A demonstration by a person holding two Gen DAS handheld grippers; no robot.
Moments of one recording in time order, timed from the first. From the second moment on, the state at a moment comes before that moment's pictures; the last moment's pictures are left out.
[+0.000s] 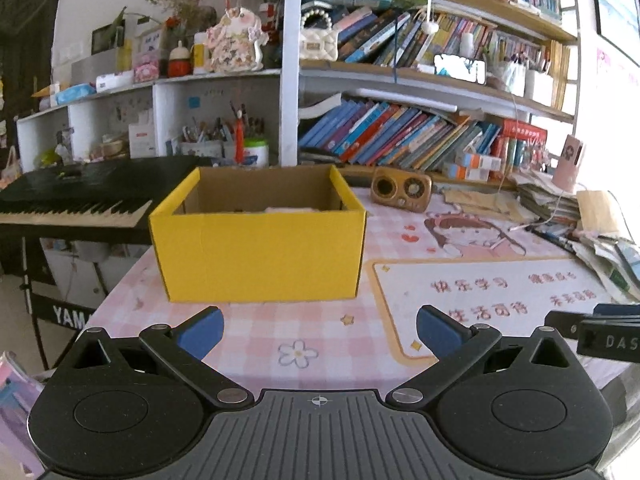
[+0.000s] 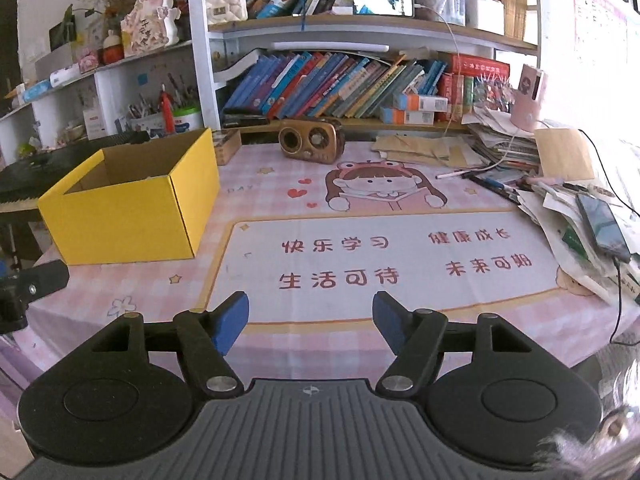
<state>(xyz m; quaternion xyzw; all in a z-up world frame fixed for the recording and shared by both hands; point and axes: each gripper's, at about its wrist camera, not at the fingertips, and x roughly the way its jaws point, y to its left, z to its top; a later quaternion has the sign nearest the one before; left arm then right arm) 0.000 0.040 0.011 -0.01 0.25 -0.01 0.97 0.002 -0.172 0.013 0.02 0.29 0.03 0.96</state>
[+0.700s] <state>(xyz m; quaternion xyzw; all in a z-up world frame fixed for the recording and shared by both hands) -0.011 0.034 0.002 -0.01 0.28 0.01 0.96 -0.016 -0.168 0.008 0.02 0.31 0.04 0.95</state>
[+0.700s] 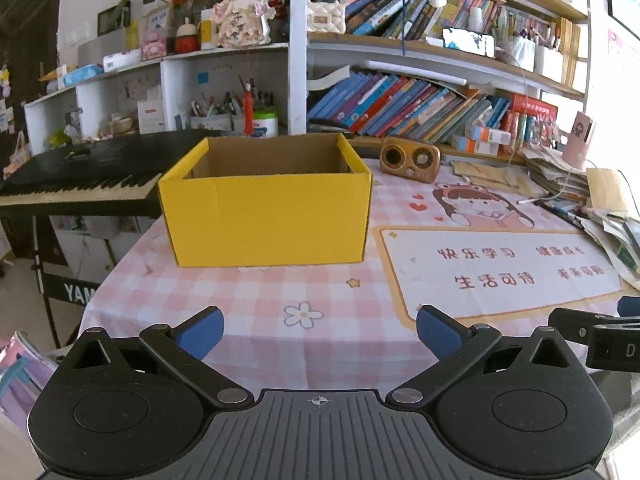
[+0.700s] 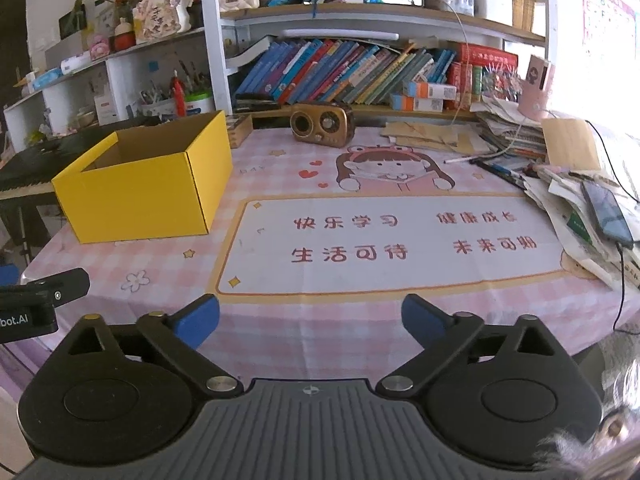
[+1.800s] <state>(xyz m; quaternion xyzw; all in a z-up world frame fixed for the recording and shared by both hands) -0.008 0.016 -0.001 0.00 0.31 -0.01 0.95 -0.017 -0.176 0.000 0.02 0.33 0.05 0.94</state>
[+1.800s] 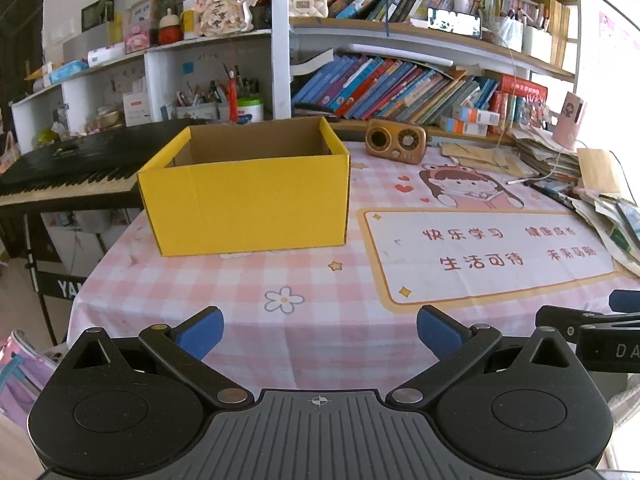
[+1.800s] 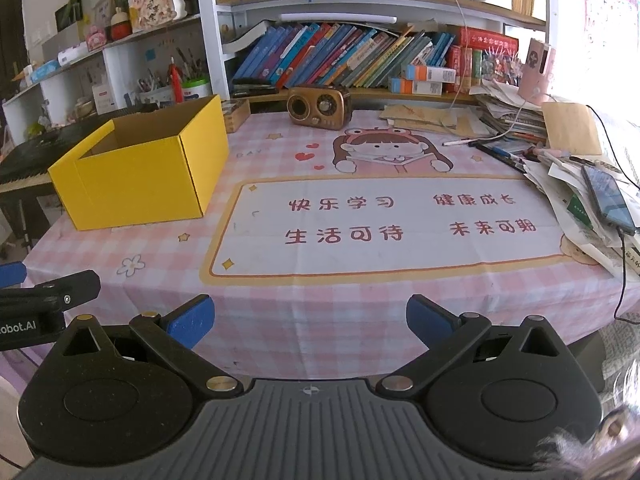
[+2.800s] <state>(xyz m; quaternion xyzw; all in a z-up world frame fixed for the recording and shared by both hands) -0.004 0.014 -0.006 -0.01 0.32 -0.01 0.95 -0.011 -0.175 -0.004 0.02 0.35 0.05 0.94</state>
